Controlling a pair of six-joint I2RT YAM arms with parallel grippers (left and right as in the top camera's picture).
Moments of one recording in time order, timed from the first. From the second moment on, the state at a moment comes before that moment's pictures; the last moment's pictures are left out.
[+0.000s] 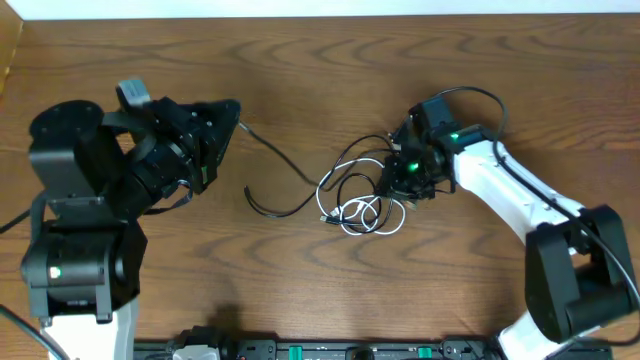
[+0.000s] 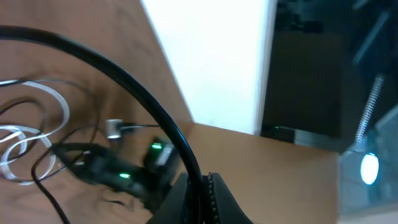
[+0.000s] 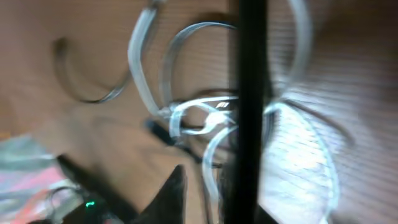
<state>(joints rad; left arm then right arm) 0.02 1.05 1.43 -0.83 0.61 -1.35 0.36 1.76 1.15 -0.71 -0.59 0.41</state>
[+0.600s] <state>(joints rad) 0.02 1.08 1.43 -0.97 0.59 -1.32 0.35 1.39 1.15 -0.71 -0.91 0.24</state>
